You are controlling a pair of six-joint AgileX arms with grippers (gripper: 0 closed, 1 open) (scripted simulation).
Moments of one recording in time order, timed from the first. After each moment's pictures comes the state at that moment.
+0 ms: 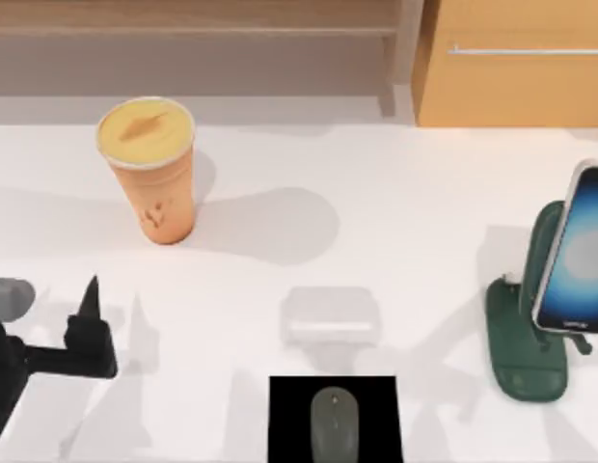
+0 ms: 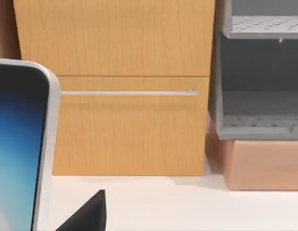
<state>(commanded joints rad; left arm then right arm) -0.33 0.68 -0.03 0.46 -0.20 -0.04 0.00 0.00 0.00 0.00 0.00 0.00</state>
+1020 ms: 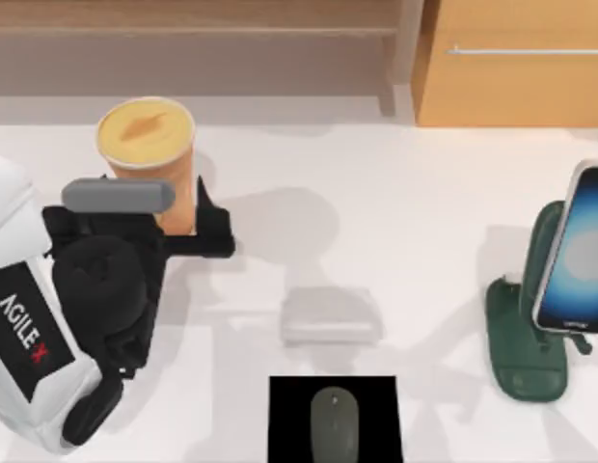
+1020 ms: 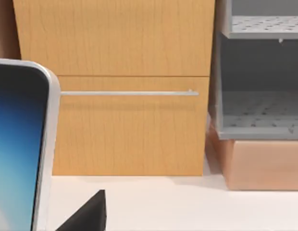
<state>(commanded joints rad) -0.50 2.03 0.42 1.49 -0.44 -0.05 0.00 0.00 0.00 0.00 0.00 0.00</state>
